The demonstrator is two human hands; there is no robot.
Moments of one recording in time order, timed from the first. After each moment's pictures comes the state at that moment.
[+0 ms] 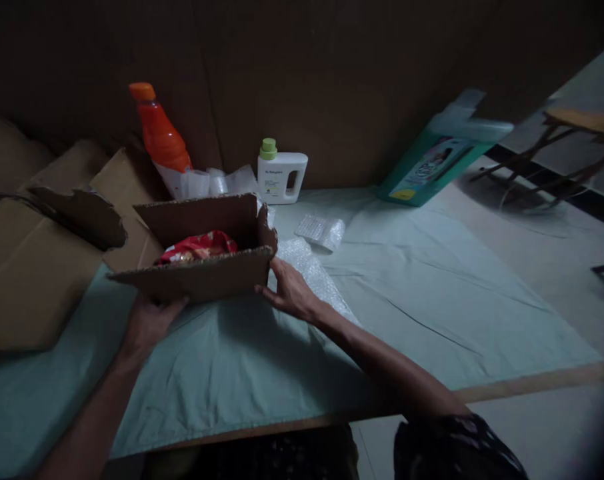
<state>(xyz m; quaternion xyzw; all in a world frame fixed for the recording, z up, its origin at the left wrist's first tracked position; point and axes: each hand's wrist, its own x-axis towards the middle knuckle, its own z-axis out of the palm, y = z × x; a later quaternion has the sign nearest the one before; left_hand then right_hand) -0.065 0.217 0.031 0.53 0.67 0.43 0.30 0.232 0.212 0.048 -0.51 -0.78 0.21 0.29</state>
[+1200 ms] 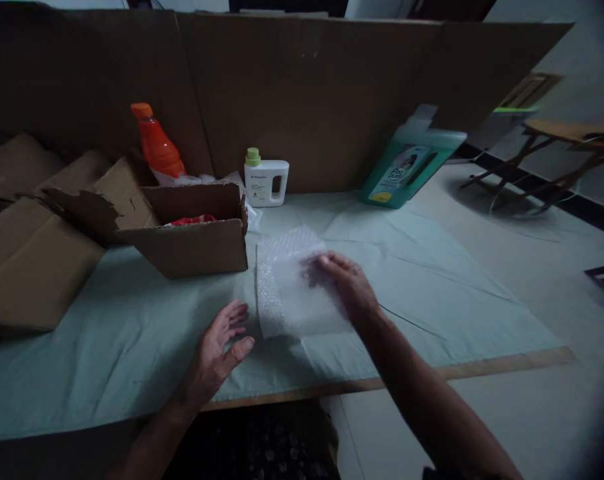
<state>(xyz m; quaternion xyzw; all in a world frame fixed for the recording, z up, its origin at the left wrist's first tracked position) 0.060 0.087 0.037 0.51 0.45 0.42 0.60 0.326 0.139 0.098 -0.49 -0.42 0.52 0.56</state>
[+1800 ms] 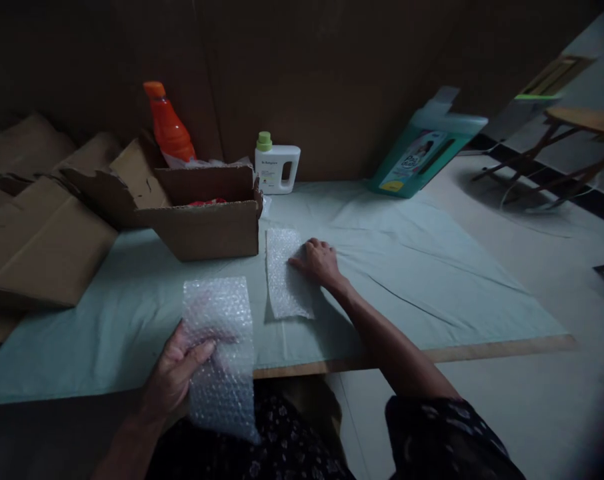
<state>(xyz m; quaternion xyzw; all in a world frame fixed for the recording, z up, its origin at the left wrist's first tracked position) -0.009 0.049 0.057 0.37 0.52 0.44 0.63 0.309 0.197 0.032 -0.71 -0.65 0.14 0.21</state>
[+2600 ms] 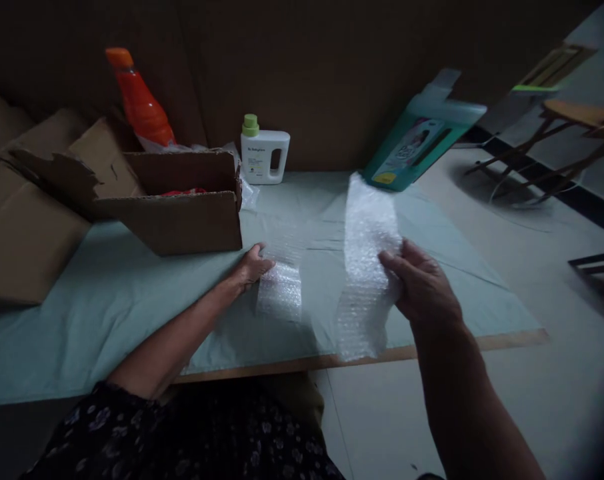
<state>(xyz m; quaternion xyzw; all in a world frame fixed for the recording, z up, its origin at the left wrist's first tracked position) 0.150 0.206 0.023 0.47 0.49 0.30 0.67 0.399 0.091 0.119 -0.55 -0.35 0.46 0.61</state>
